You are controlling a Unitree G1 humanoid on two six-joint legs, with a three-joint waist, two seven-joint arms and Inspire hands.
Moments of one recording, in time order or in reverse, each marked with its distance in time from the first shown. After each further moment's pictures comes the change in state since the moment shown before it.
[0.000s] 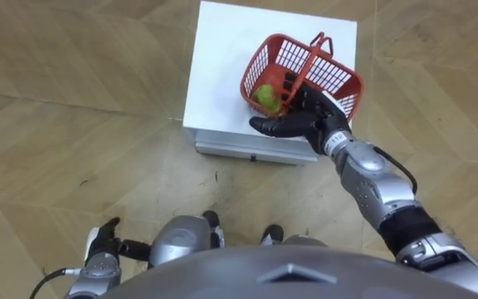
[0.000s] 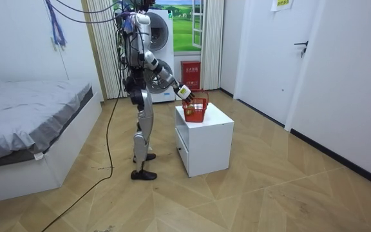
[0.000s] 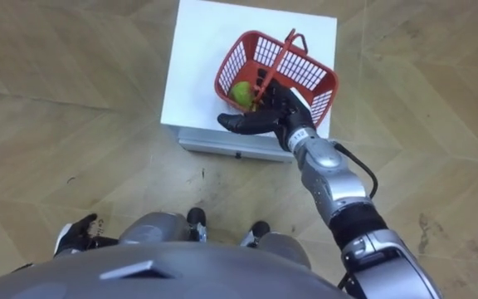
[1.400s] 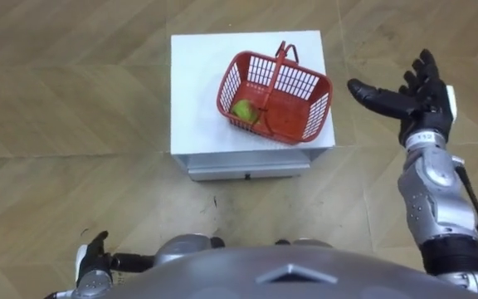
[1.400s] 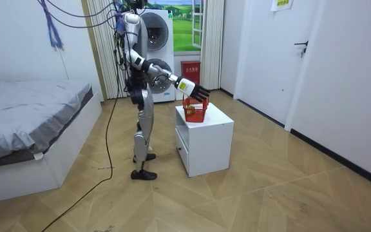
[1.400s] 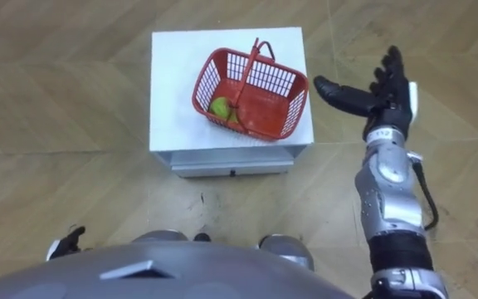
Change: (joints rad) left arm 0.095 -0.034 0.152 -0.034 0.019 -0.044 0.007; right arm 0.209 -0.035 -0.414 -0.180 -0.045 -0.108 -0.338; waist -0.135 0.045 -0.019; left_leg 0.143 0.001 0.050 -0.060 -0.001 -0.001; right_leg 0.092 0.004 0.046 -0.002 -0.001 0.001
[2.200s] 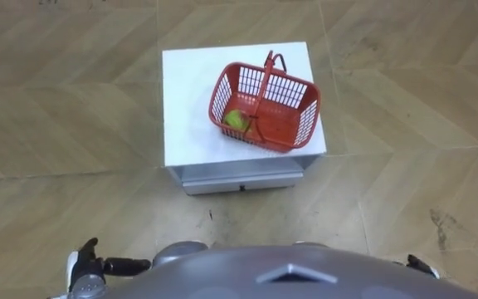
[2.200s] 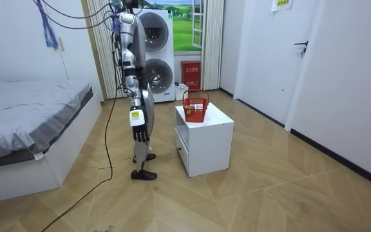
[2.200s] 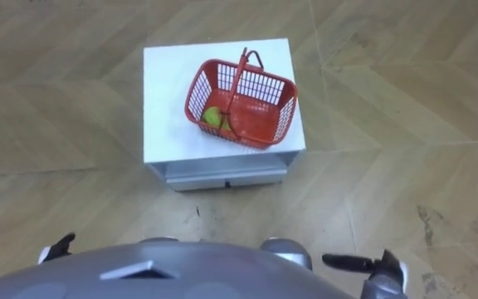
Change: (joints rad) left arm 0.000 -0.019 0.159 0.038 0.156 0.042 -0.012; right arm 0.047 0.027 -0.066 0.914 -0.218 0.101 0.128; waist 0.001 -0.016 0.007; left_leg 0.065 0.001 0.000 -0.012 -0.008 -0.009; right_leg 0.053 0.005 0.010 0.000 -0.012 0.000
